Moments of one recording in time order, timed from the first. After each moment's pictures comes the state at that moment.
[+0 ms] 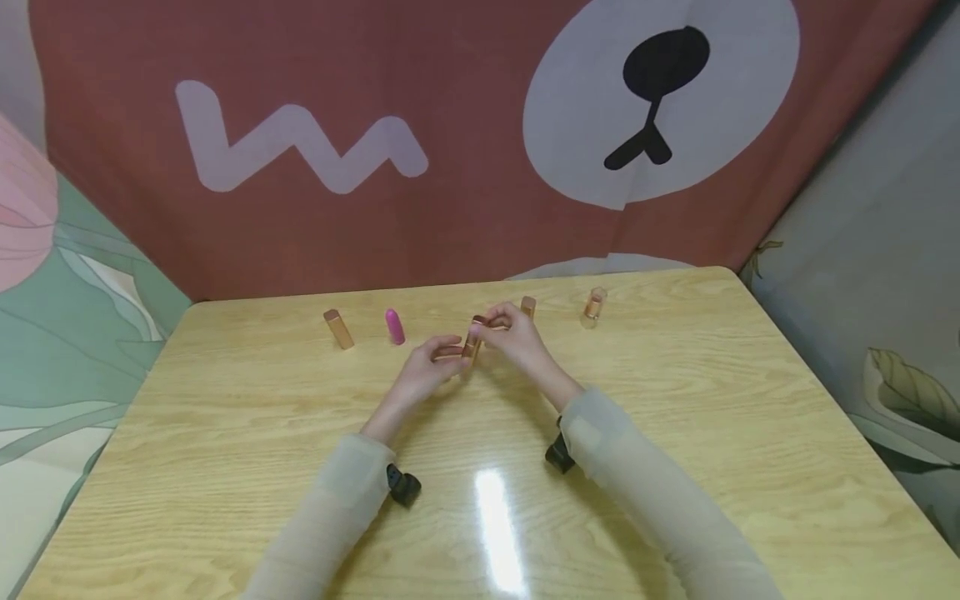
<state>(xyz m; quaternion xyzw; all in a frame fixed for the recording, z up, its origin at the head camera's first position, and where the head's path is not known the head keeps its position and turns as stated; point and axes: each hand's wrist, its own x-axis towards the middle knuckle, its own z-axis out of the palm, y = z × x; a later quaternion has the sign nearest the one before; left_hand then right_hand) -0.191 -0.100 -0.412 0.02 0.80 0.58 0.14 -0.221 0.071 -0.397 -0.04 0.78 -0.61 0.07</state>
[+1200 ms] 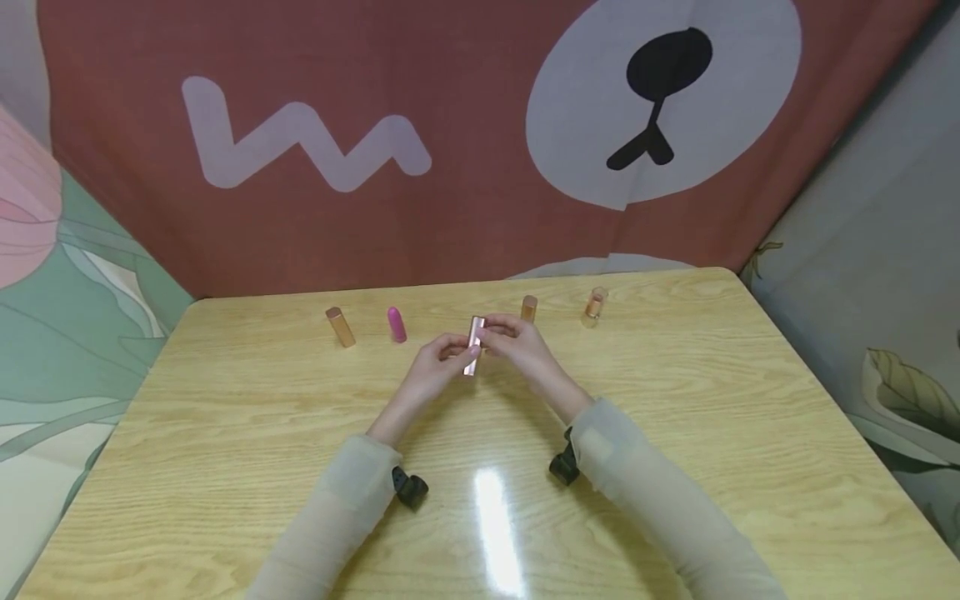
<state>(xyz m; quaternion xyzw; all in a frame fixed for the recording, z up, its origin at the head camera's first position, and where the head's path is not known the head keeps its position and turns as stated) -0.186 -0.089 -0.408 0.04 0.79 0.60 0.10 -0.206 0.071 -0.396 -0.02 0.72 -0.68 0.12</state>
